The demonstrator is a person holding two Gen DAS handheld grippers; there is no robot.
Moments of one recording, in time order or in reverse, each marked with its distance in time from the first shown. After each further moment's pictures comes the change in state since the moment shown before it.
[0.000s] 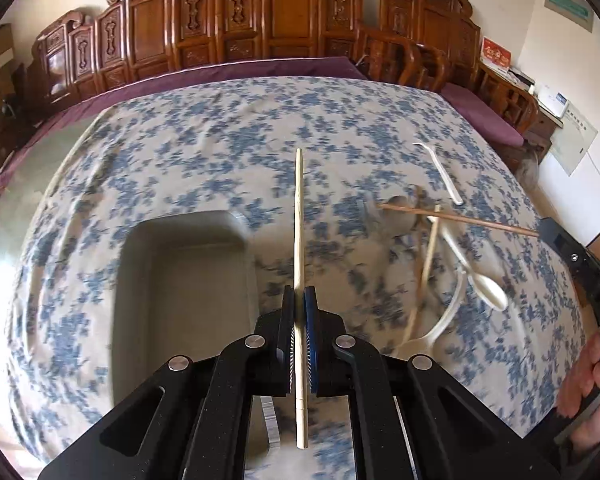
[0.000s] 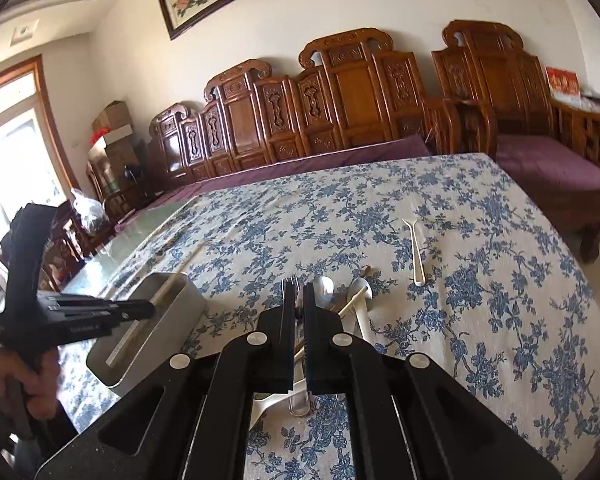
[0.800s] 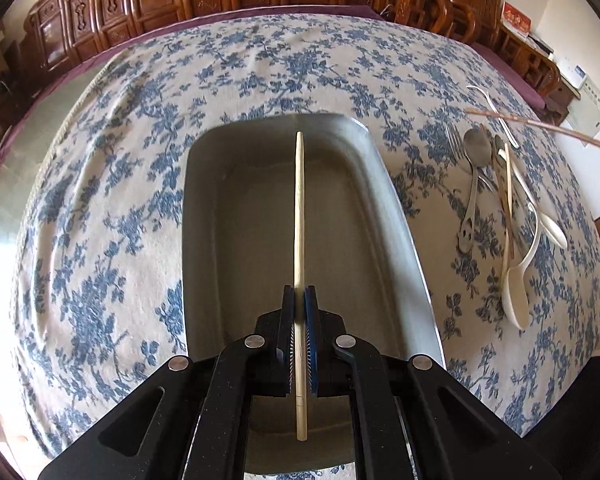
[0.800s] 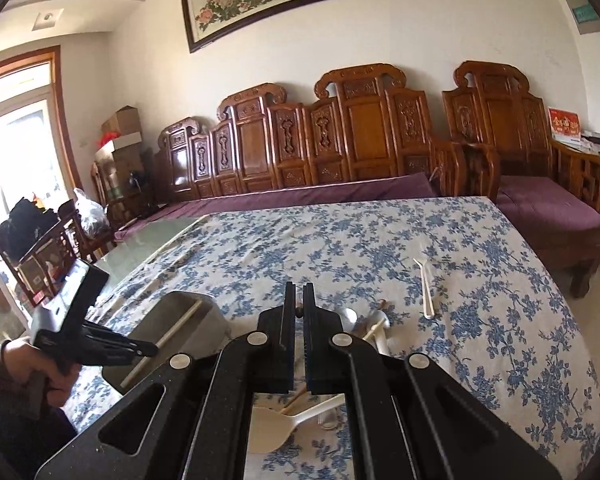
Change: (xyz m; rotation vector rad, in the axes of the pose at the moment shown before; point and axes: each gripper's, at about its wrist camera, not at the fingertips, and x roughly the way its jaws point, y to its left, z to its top) left arm 0.038 0.081 -0.034 0.015 0.183 0.012; right arm -0.032 0.055 0.013 -0.082 -0.096 -0.009
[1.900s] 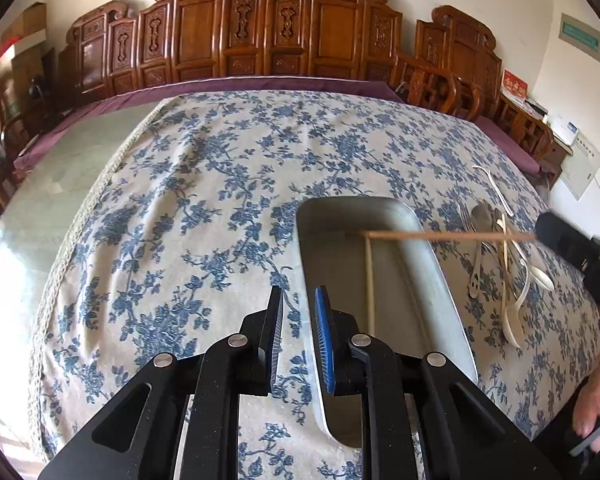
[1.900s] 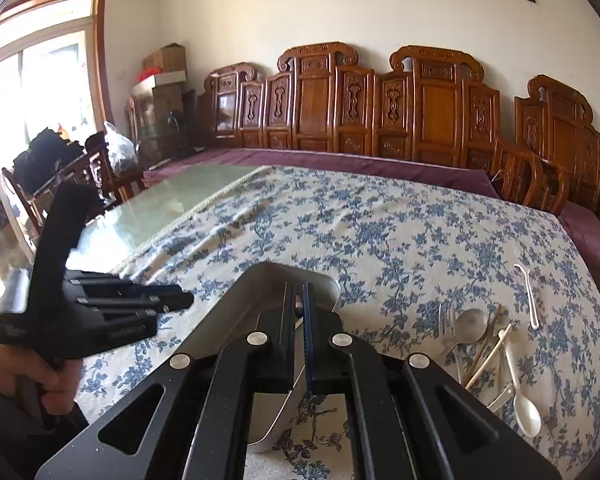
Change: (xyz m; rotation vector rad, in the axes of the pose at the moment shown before) left arm -0.060 0.067 -0.016 -0.076 -0.278 -0.003; right arm 0.086 0.168 -0.017 -0.179 0.160 0.047
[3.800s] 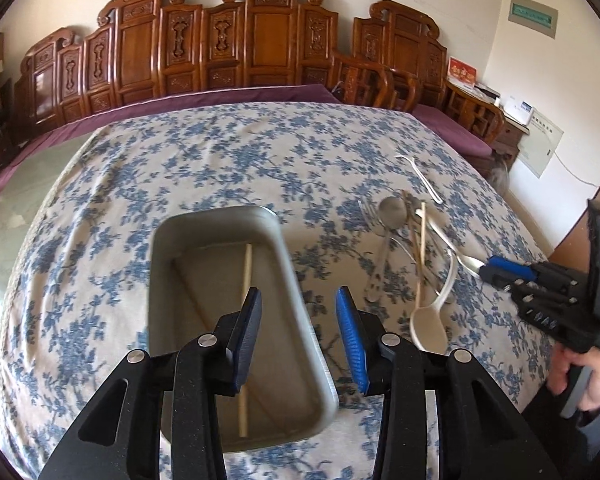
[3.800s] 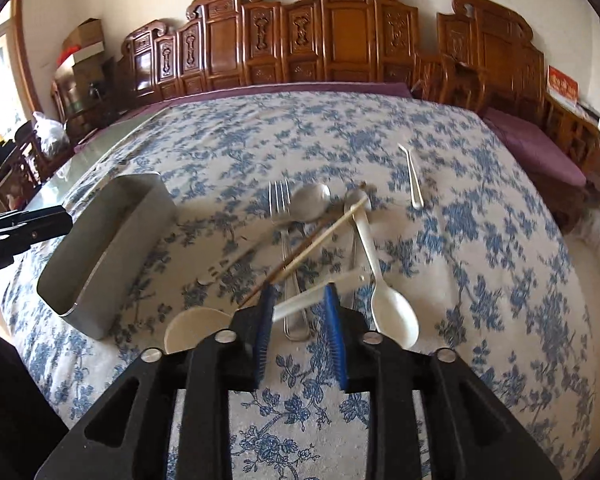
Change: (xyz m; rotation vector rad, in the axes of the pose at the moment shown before) left arm -0.004 -0.109 -0.006 0.113 -0.028 -0.137; right arm -0.026 -0.164 -0.091 0.182 0.230 -0.160
